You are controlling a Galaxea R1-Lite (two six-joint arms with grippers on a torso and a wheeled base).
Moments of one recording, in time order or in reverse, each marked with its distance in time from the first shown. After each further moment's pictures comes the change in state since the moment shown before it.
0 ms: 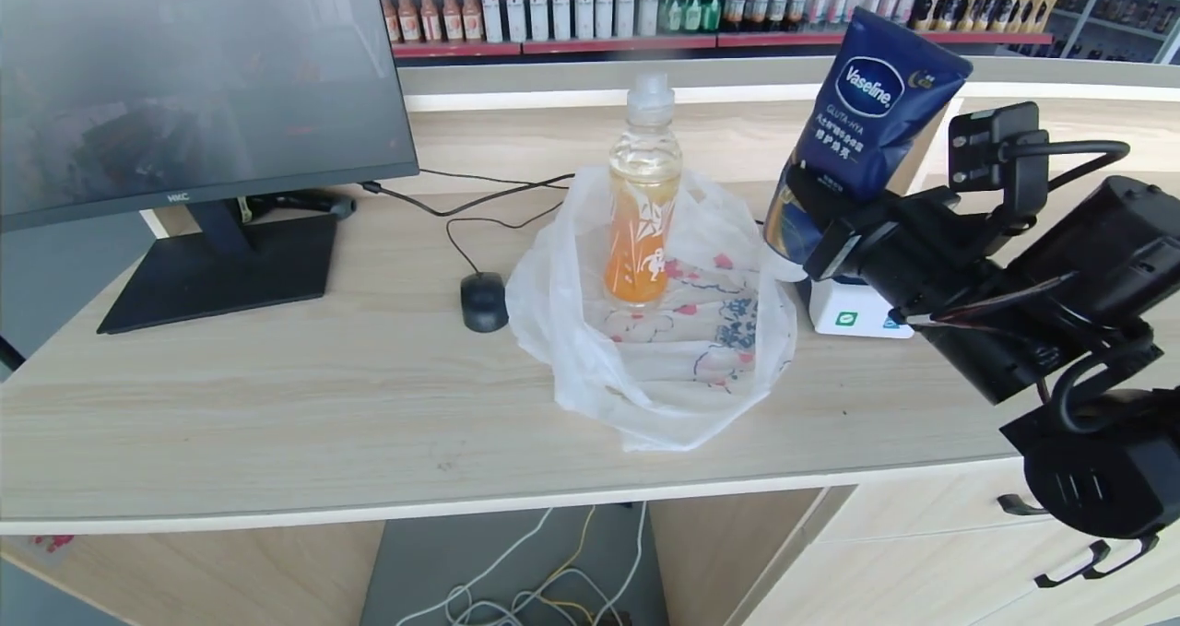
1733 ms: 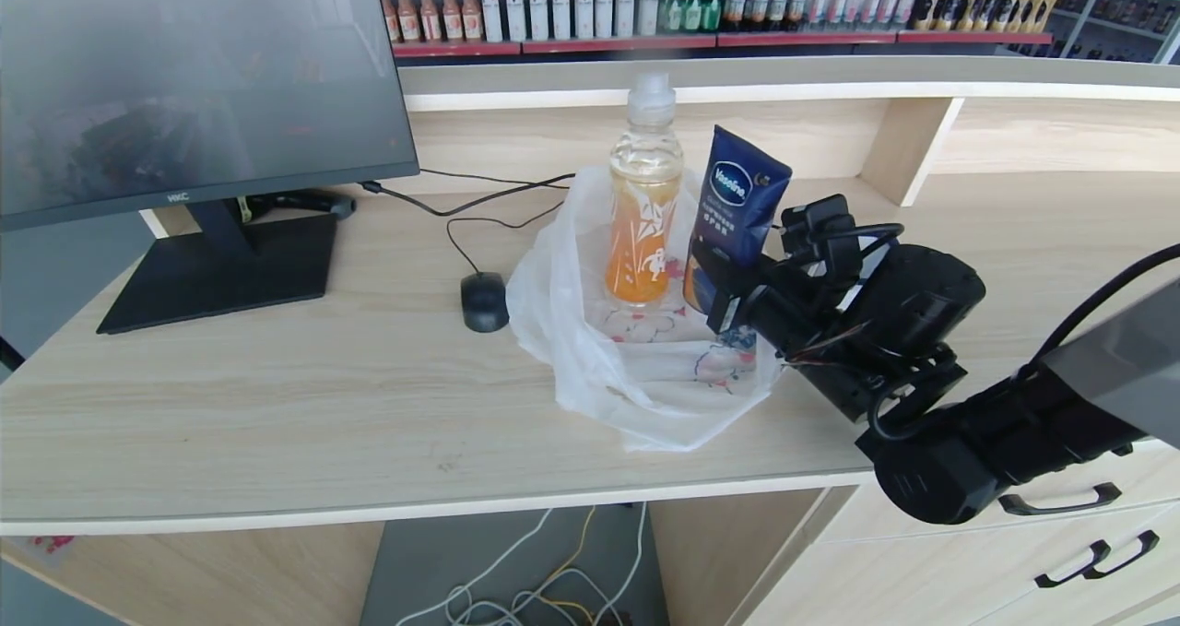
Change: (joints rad) left arm 0.000 0.000 0.000 0.000 0.000 0.000; right arm 0.046 0.275 -0.119 -0.013 0.003 -0.001
